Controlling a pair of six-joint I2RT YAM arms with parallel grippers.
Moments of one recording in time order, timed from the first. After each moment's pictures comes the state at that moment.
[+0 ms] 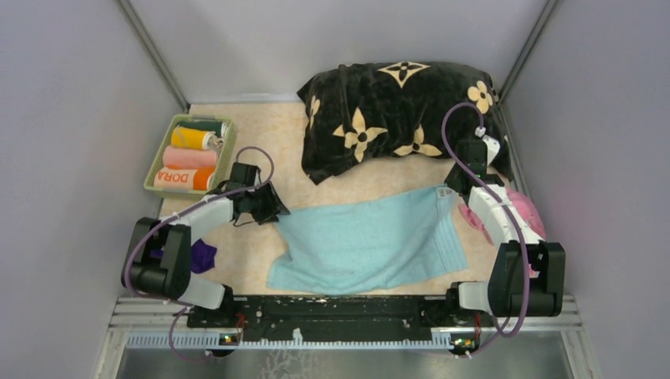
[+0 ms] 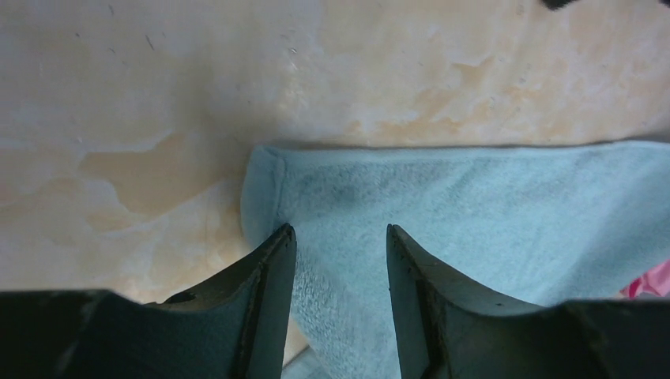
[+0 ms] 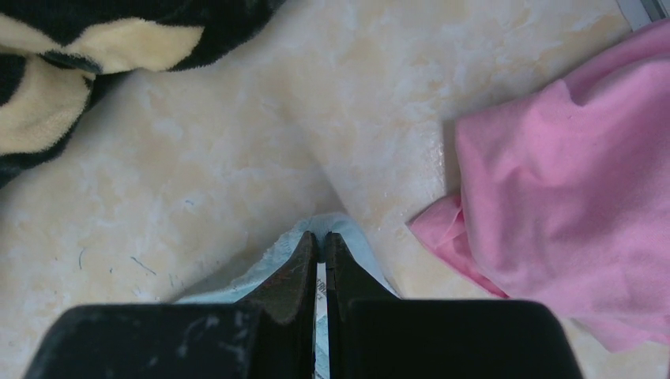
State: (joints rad) left arm -0.24 1.41 0.69 -0.24 0.25 -0.66; right arm 0.01 1.31 0.86 -0.36 0.27 0.46
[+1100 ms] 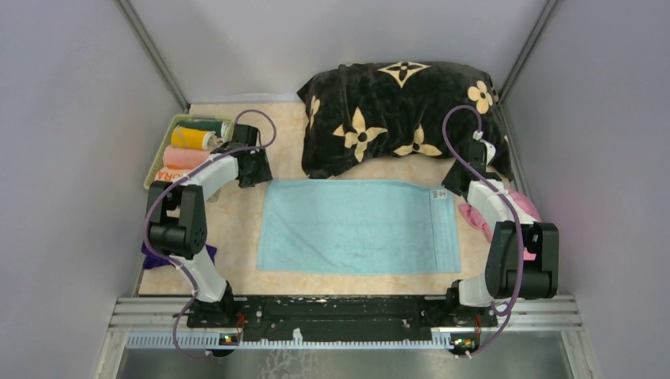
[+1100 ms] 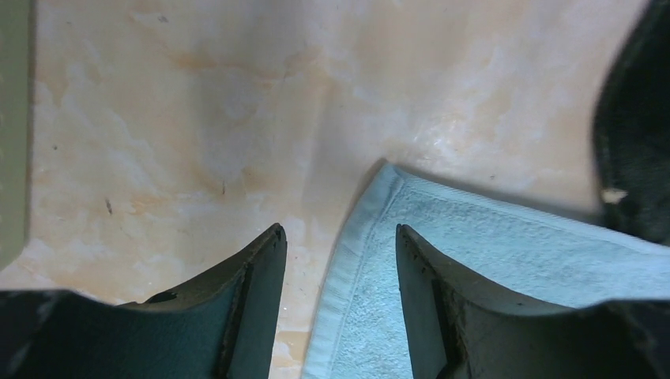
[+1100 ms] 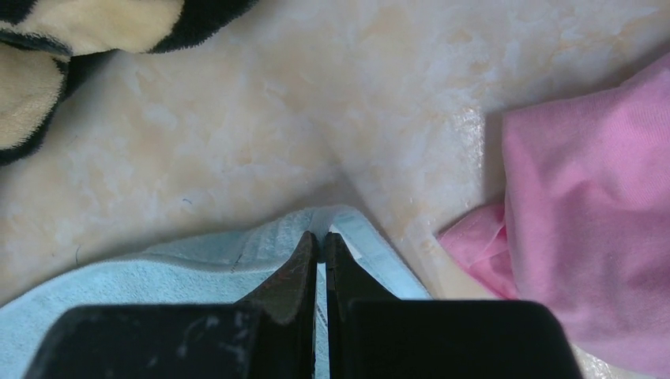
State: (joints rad) left arm -0.18 1.74 1.15 -0.41 -0.13 -0.40; right arm -0.04 1.42 0.85 -0.29 0.15 0.48
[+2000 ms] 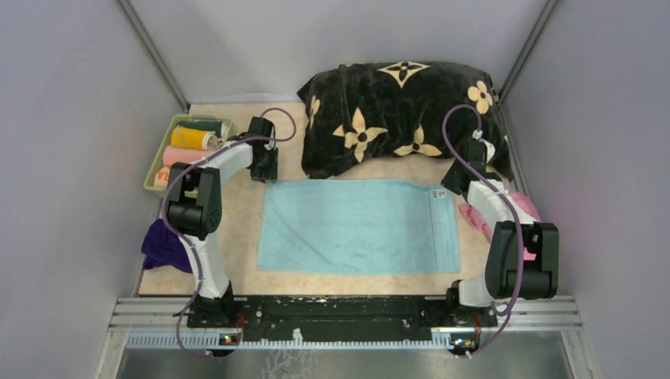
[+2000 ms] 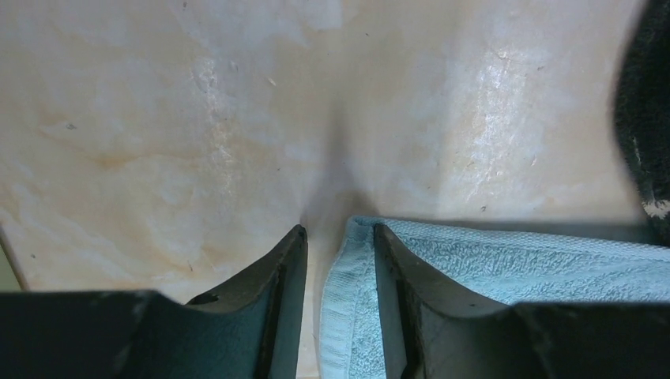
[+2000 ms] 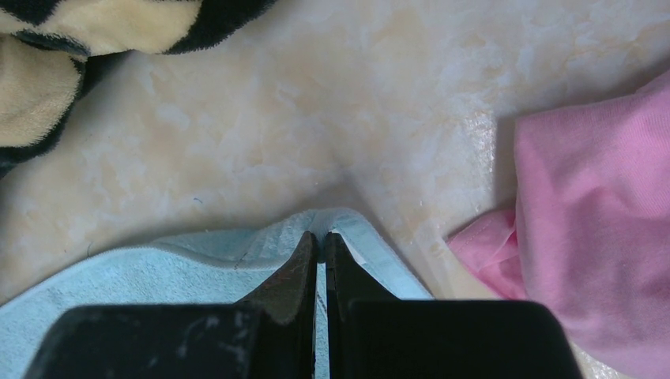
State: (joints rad) left arm -0.23 1.98 1.37 -0.53 -0.11 -0.19; right arm -0.04 1.42 0.85 -0.28 0.13 0.48
